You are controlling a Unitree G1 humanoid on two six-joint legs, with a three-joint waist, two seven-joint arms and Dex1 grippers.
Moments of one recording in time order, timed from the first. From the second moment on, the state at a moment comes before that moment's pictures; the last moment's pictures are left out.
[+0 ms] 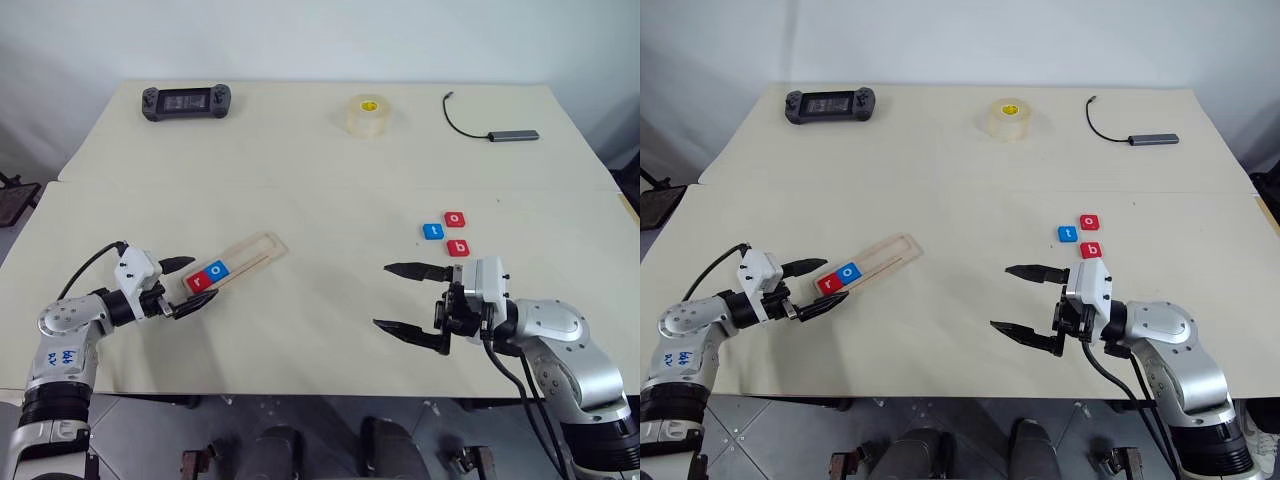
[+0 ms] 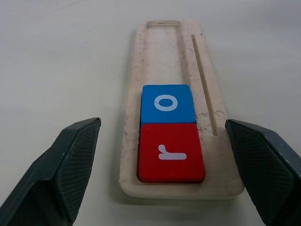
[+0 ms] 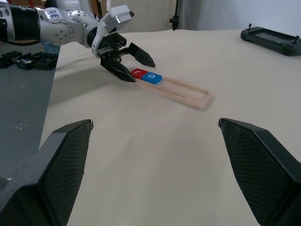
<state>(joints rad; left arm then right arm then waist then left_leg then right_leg) -0.33 0.72 0.20 0.50 -0.29 -0.11 -1.05 -0.13 -0.62 -0.04 -0.35 0.55 0.20 1.07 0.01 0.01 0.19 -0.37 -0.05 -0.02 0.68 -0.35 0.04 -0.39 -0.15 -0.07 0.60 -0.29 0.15</state>
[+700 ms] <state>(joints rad) -0.36 0.73 0.17 0.56 -0.27 -0.09 -1.12 -0.11 -0.62 -0.05 -0.39 0.55 0.22 1.02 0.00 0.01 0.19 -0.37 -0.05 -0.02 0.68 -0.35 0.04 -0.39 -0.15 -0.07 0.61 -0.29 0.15</state>
